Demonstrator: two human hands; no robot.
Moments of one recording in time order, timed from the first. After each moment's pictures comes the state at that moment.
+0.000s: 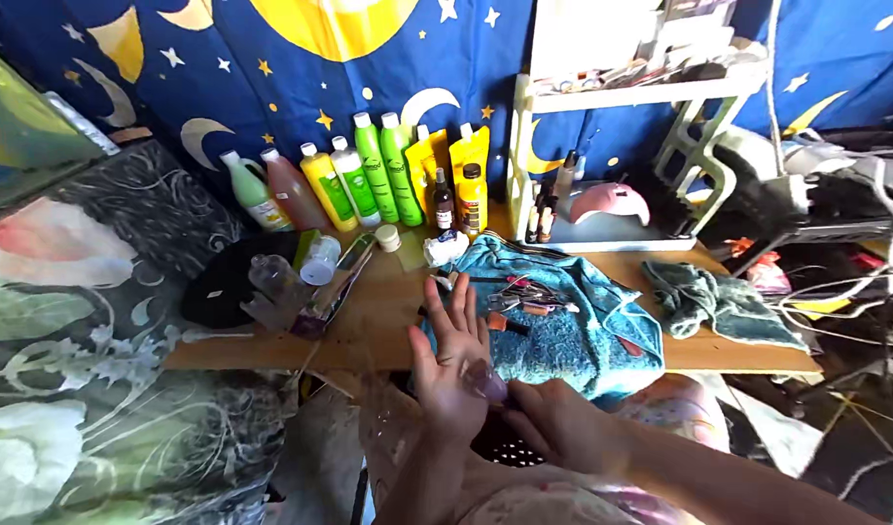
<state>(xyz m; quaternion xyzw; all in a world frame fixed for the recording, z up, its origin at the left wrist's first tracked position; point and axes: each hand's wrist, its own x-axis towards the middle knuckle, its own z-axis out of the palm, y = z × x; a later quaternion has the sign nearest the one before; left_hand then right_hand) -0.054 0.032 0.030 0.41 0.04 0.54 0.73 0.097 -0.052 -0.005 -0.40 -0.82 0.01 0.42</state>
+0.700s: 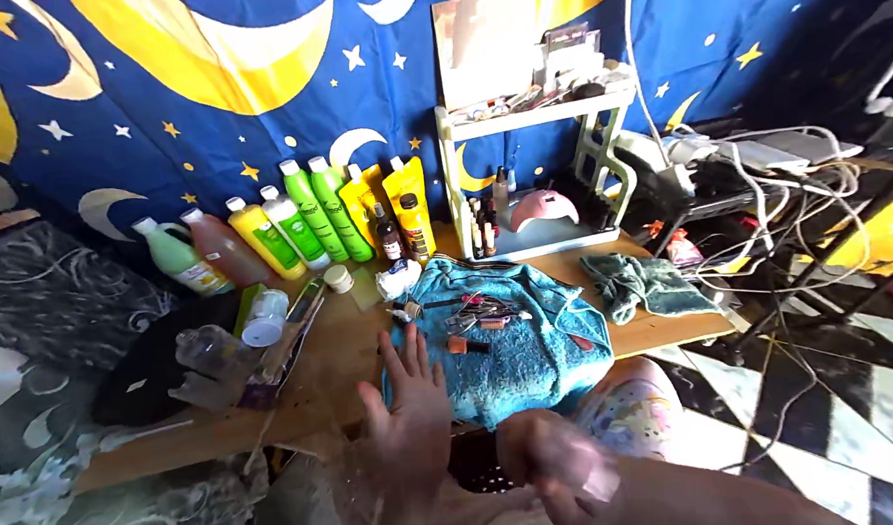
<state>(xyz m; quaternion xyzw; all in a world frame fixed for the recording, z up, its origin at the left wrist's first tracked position) -0.048 0.038 0.012 0.42 0.11 0.54 0.72 0.096 -0.071 0.003 -0.30 -0.76 0.10 0.57</state>
